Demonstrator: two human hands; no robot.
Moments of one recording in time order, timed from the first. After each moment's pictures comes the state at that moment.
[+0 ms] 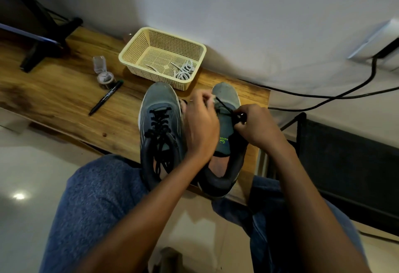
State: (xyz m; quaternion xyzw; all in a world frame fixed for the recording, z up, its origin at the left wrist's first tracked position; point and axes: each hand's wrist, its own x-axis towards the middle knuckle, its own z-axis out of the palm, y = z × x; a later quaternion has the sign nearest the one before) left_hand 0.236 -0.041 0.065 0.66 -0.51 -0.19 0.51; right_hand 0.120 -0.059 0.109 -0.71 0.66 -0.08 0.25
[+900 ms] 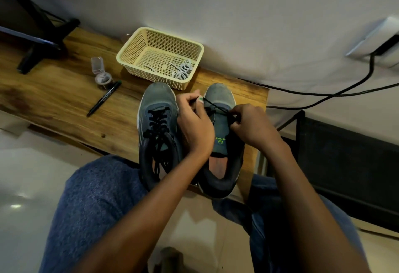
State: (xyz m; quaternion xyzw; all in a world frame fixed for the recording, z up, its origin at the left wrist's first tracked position) left_hand 0.229 -0.041 0.064 0.64 -0.36 -0.25 0.63; right_hand 0.122 -0.060 0.104 -0.71 0.66 -0.05 0.26
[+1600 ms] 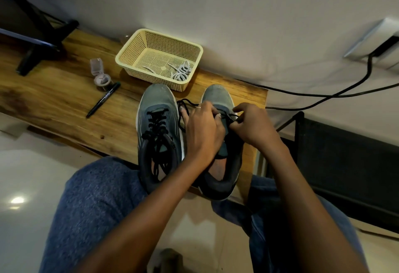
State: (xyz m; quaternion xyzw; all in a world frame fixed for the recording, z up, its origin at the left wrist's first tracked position) left_hand 0.231 -0.037 0.060 0.71 -0.59 -0.18 0.33; right_hand 0.121 -0.060 0.103 -0.65 0.69 -0.10 0.30
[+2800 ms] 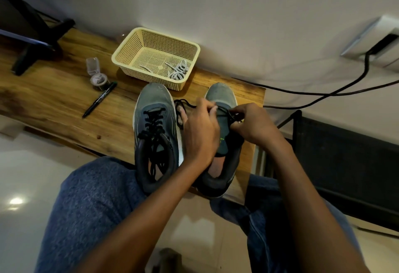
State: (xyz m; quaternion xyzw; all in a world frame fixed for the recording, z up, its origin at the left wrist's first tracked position) left_hand 0.225 -0.033 0.057 0.70 -0.56 -0.18 0.42; right_hand 0.112 -0.062 0.109 -0.66 0.67 -0.09 0.32
